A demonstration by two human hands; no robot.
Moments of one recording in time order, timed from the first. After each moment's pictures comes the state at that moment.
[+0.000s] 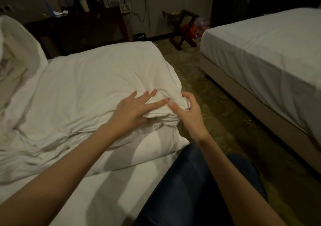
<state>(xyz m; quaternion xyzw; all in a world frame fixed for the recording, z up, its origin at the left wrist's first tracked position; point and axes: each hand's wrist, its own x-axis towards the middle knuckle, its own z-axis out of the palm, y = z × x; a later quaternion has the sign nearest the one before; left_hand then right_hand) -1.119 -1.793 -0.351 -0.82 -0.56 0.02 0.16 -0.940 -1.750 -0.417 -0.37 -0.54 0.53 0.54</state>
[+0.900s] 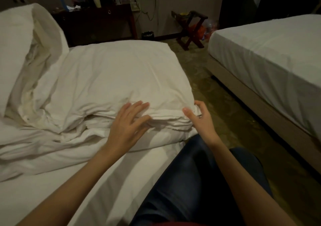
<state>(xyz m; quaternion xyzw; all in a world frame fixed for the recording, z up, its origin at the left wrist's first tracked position) -1.166 -1.877 -0.423 -0.79 -0.47 -0.29 0.27 -0.932 -1.791 -0.442 -0.42 -0.55 0.52 0.51</state>
